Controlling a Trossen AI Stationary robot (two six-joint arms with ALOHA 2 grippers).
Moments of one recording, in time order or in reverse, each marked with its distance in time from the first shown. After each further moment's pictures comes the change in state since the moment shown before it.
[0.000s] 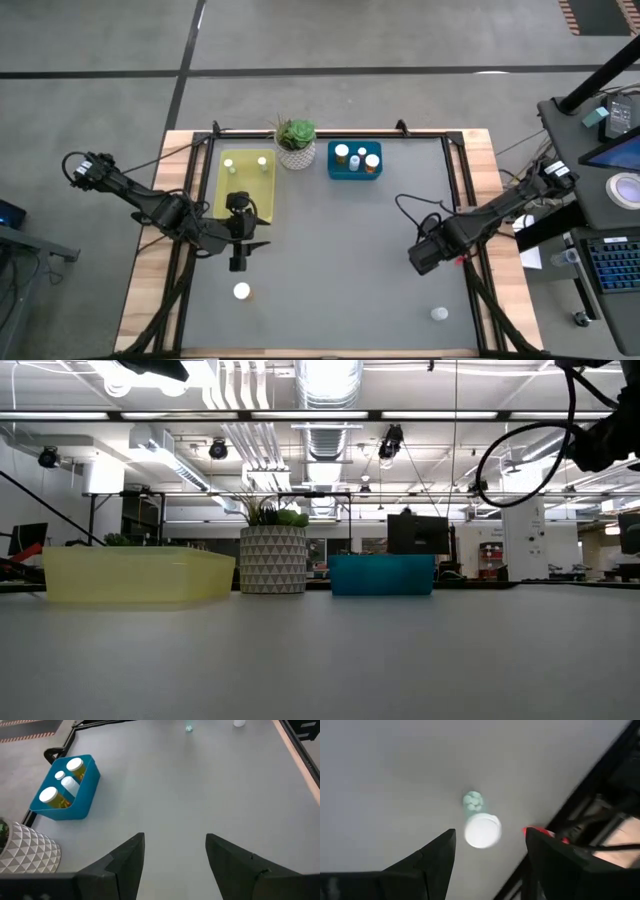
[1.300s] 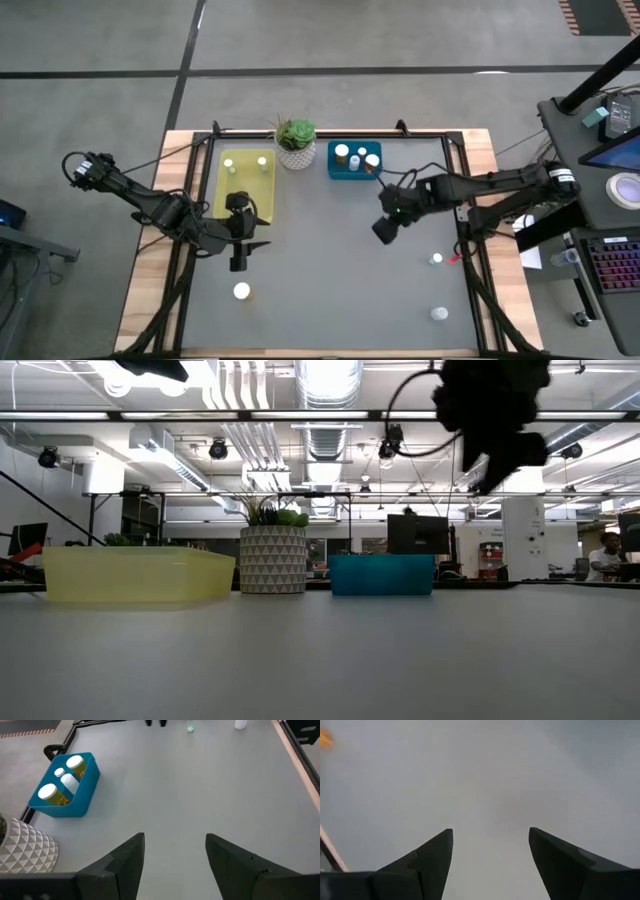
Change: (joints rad) left arm 0.000 0.000 0.000 -0.001 0.000 -0.026; right arm -0.424 0.001 0.195 0.365 0.110 -0.656
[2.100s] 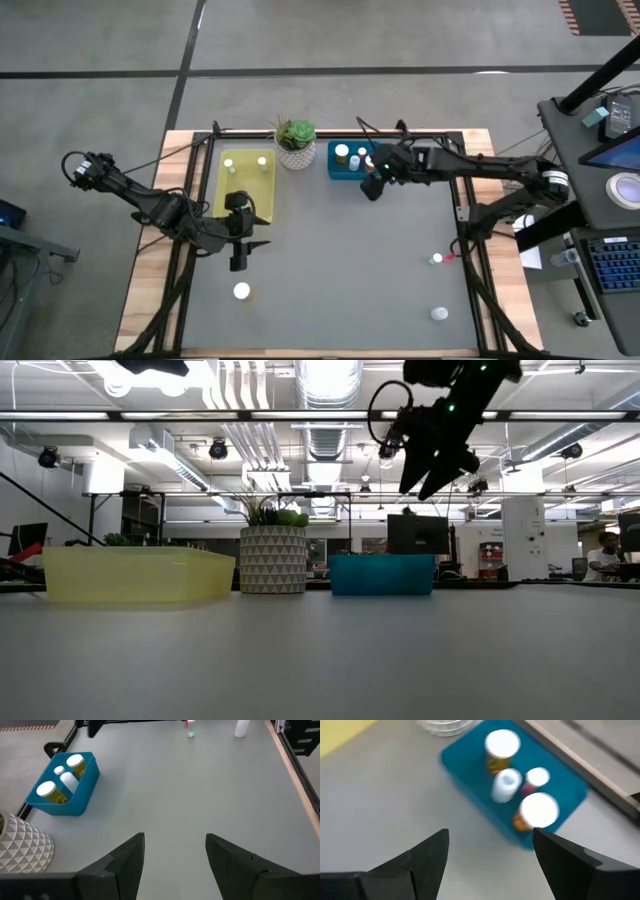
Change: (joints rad) left arm 0.000 -0.003 0.014 -0.001 0.000 -0.046; right arm -0.321 0.074 0.045 0.201 0.284 -0.483
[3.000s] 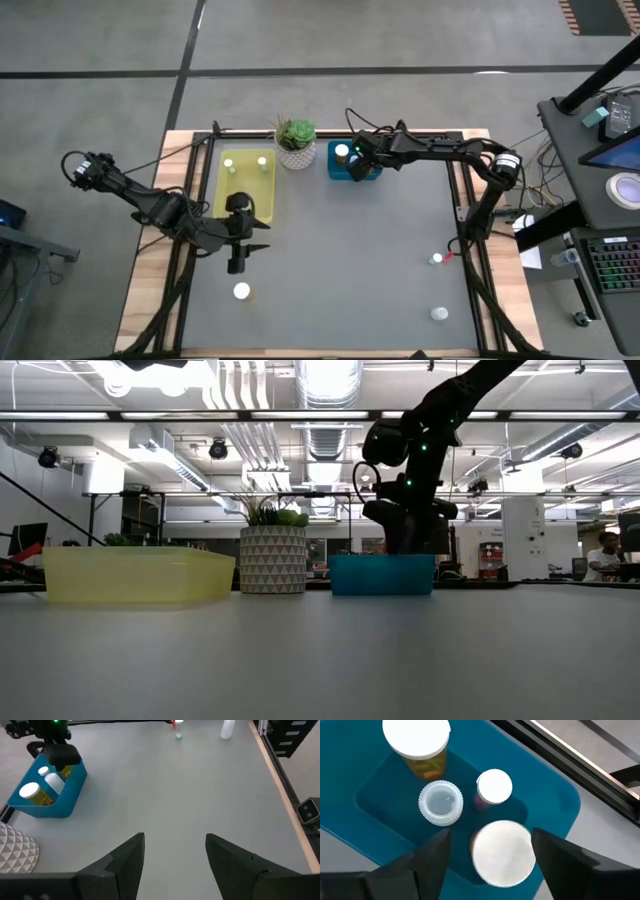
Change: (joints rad) left arm 0.000 0.001 0.018 0.001 0.058 -0.002; right arm -0.201 0.383 0.129 0.053 0.077 0.006
